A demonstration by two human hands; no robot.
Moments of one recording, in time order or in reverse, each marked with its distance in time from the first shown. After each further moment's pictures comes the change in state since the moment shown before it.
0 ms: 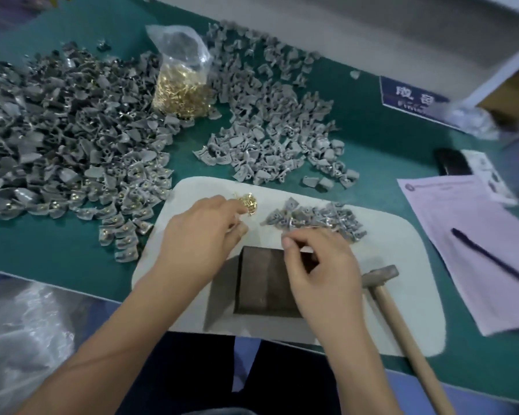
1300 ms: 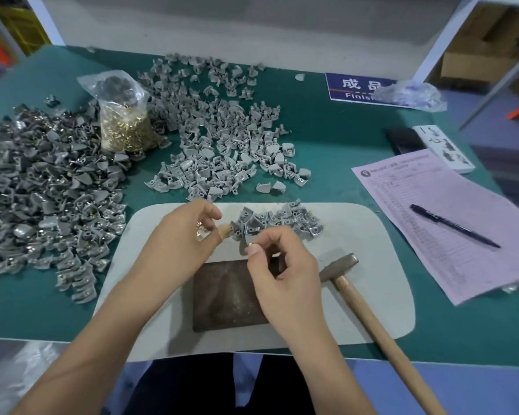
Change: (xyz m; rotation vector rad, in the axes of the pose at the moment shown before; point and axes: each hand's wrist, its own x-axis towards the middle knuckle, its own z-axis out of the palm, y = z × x) left_hand 0.028 0.034 0.002 -0.244 -0.035 -0.026; right_hand -0.004 0.011 -0.007 0.542 0.071 0.157
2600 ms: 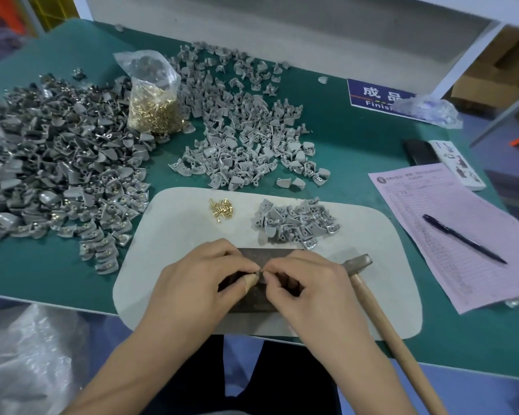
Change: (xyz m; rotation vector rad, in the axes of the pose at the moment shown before) left_hand -0.089 0.018 -0.008 -0.023 -0.026 0.112; right_hand -0.016 -0.034 -0.026 -0.558 -0.301 -0.231
